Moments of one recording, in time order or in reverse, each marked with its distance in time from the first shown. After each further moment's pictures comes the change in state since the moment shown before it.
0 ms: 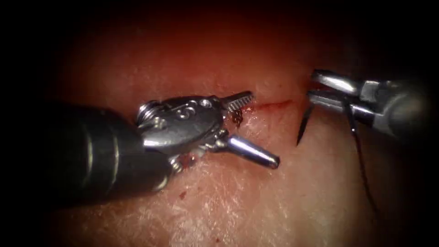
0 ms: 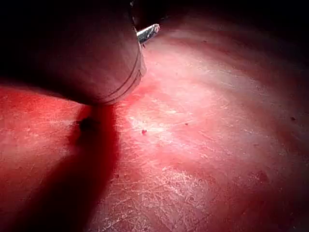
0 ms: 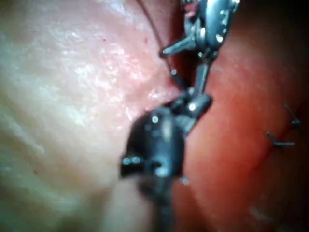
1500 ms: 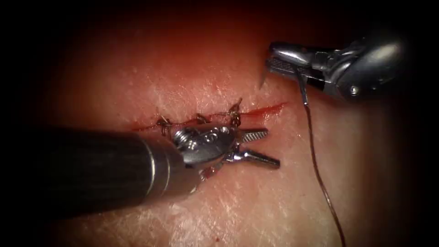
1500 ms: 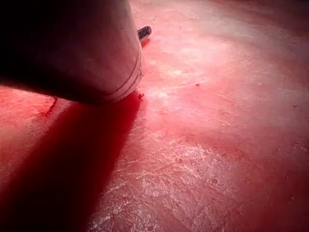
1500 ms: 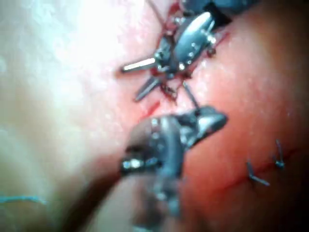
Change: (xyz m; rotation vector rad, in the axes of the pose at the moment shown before) right arm -0.006 -0.002 0.006 0.003 0.189 -0.240; left arm -0.008 -0.007 0.004 0.021 -0.112 0.004
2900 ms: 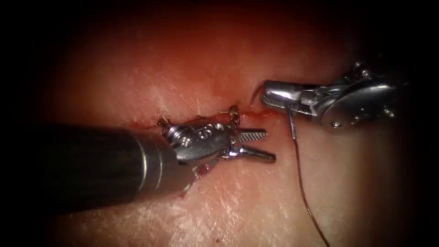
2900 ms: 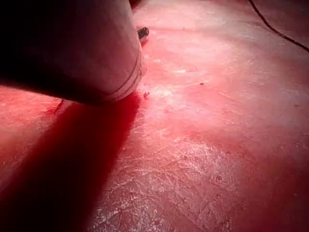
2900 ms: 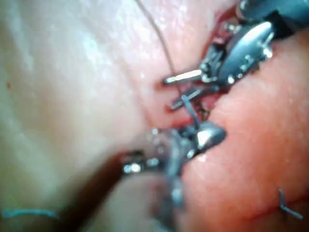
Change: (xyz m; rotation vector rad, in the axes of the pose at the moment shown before) right arm -0.002 -0.009 -0.001 0.090 -0.012 -0.181; left arm 0.000 0.000 -0.001 -0.008 -0.005 -0.001
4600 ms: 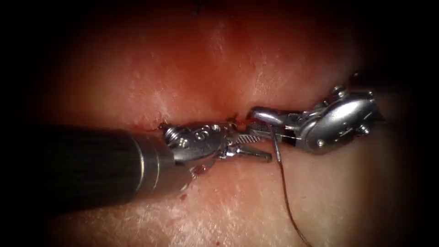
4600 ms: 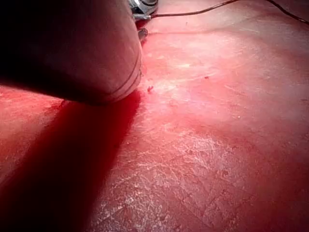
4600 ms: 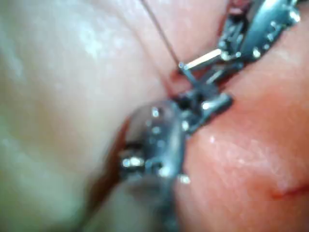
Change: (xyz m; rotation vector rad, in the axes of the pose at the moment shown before) right arm 0.000 -0.006 0.001 0.031 0.041 0.356; left arm 0.000 0.000 0.000 0.004 -0.010 0.002
